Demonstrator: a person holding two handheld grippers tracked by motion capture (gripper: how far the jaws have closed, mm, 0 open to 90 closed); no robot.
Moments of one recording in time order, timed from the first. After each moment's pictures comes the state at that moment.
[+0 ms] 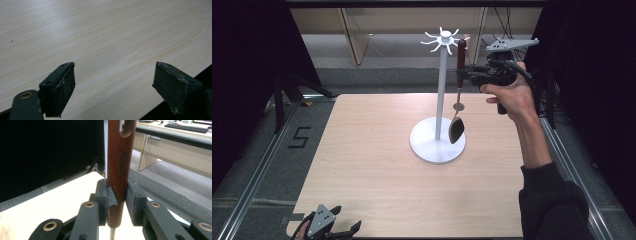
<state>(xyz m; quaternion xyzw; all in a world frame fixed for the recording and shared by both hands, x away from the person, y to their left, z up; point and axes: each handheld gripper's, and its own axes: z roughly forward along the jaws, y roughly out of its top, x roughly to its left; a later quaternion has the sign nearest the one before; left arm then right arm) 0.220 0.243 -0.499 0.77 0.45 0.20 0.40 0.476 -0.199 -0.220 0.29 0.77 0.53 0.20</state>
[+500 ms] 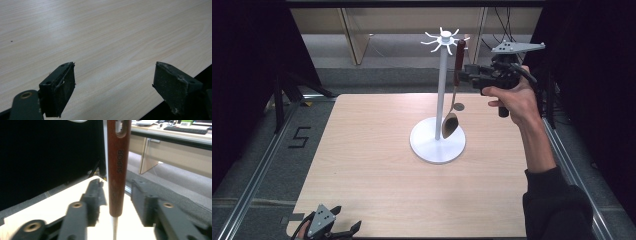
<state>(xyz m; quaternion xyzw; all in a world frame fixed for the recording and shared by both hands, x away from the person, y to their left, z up) 0.220 0.246 -0.497 0.79 0.44 0.20 0.39 0.468 -0.207 -0.225 0.30 0.76 0.55 0.19</state>
